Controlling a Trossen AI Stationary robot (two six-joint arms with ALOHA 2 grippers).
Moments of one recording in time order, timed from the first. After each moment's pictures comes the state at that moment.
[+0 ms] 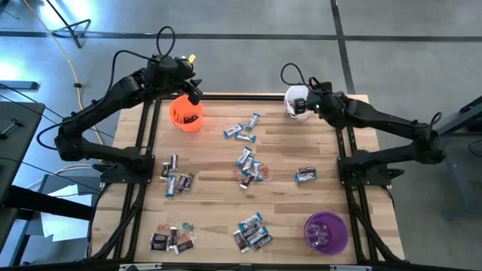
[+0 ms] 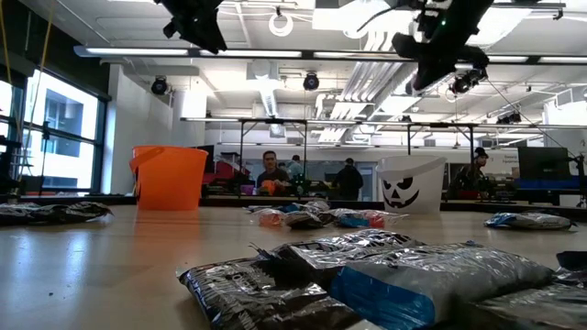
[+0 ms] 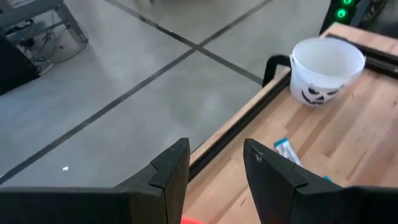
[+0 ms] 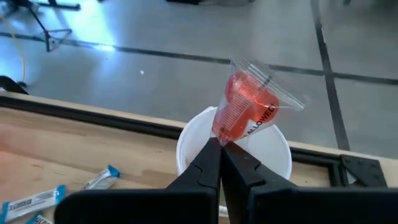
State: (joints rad) left arm 0.60 1.20 1.35 -0.67 -0.25 0.00; right arm -0.41 1.11 1.04 -0.70 0.71 0.63
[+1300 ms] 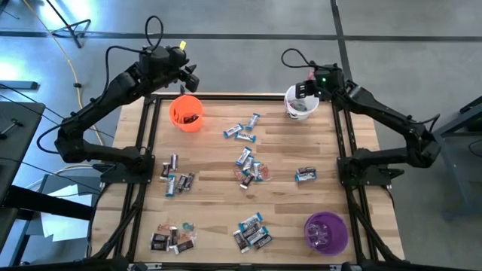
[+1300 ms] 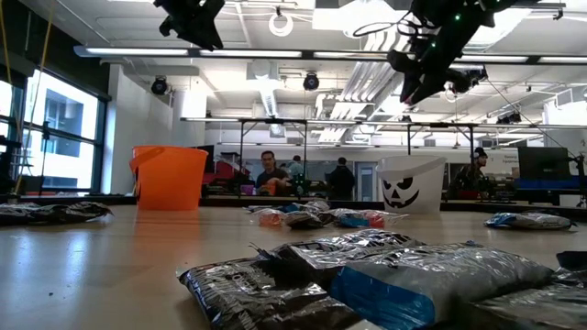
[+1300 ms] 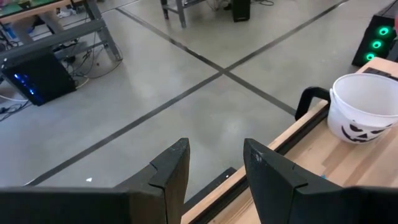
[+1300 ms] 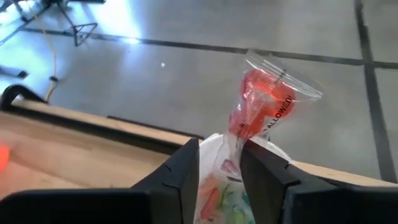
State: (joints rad) left arm 0.71 1.20 1.35 -0.56 -0.27 0.05; right arm -0.75 1.17 1.04 -0.48 0.31 0.40
